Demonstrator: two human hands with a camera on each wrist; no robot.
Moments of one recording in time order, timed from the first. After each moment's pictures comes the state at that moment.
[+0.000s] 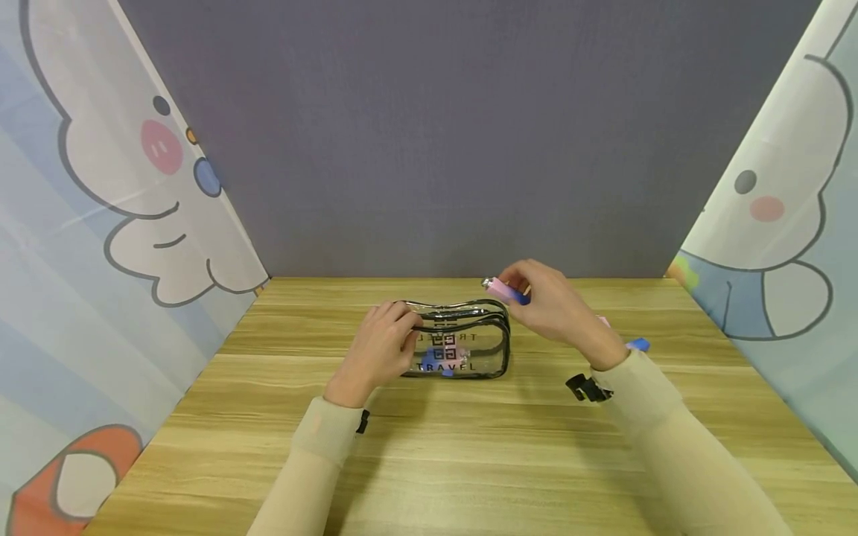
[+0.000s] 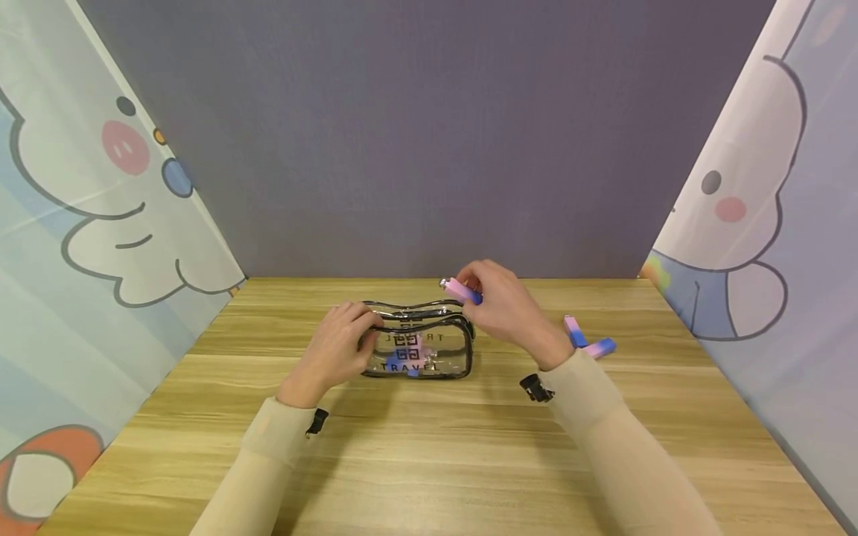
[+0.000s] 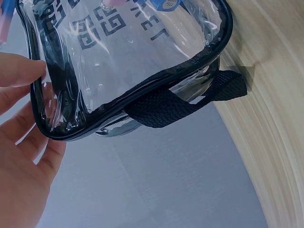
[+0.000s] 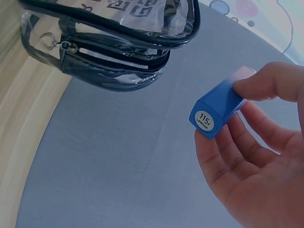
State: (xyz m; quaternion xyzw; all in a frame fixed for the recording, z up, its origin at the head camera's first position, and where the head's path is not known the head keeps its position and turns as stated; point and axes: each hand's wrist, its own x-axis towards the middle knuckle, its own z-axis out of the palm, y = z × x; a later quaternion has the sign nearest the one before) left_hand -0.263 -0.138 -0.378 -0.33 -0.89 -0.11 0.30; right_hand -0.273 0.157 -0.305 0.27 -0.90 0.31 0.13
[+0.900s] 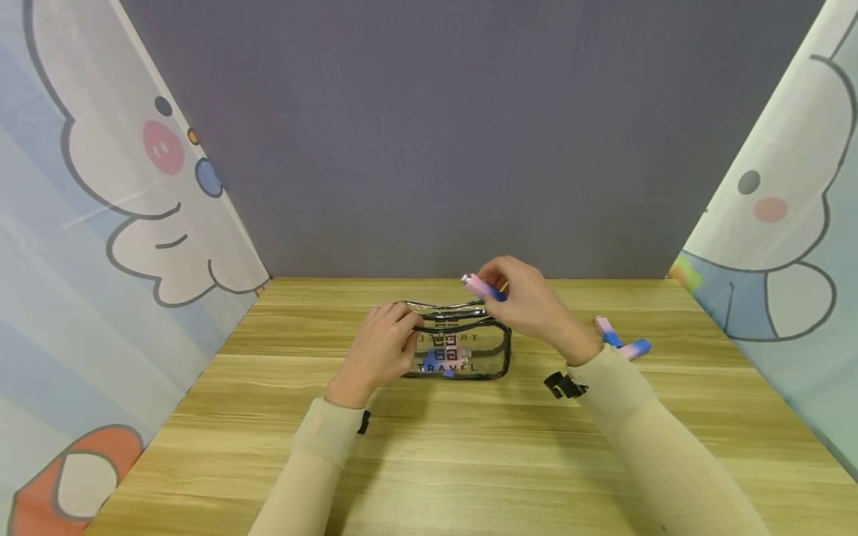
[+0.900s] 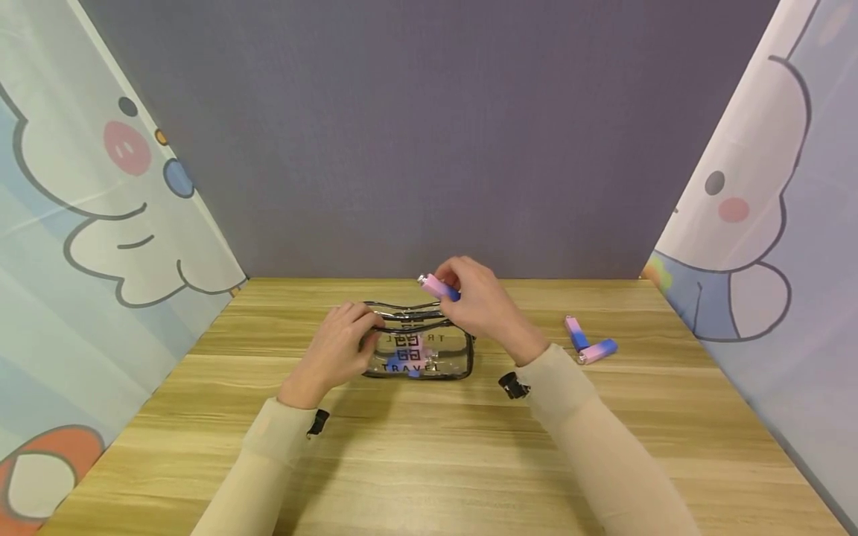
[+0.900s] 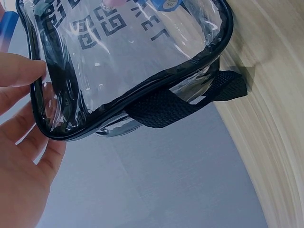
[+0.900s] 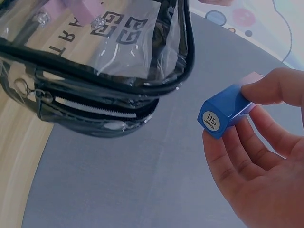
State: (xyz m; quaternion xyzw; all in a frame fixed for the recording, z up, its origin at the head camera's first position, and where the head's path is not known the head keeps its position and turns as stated) left_hand -0.261 -0.138 -0.376 -0.33 -0.89 -0.12 0.30; right_hand -0.278 0.126 -0.303 0.27 -0.89 0.35 0.11
